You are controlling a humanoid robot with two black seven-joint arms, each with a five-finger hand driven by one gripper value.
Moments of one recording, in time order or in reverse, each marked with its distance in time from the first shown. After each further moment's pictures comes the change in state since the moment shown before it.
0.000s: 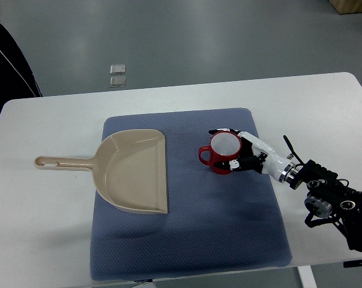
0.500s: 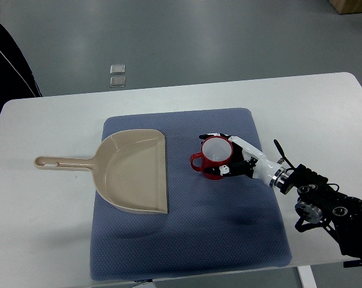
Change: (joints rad) left arm 0.000 0.000 0.000 0.000 0.000 0.000 0.000; right arm -0.024 0.017 -0.006 0.070 -0.013 -0.057 -0.029
